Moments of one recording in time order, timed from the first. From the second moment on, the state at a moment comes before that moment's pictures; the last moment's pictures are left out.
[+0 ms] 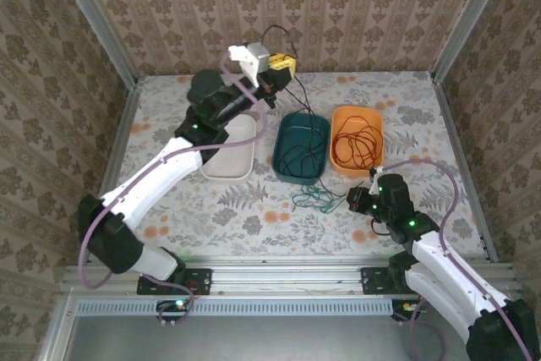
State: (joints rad) left arm -0.69 1.48 1.37 0.37 0.37 -0.09; right arm 0.29 0.69 0.29 -0.28 -0.17 0.65
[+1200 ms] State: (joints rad) left arm -0.62 1.64 1.47 0.43 0.26 -0.22; right arm 0.29 0.57 0.33 -0.61 0.12 0.77
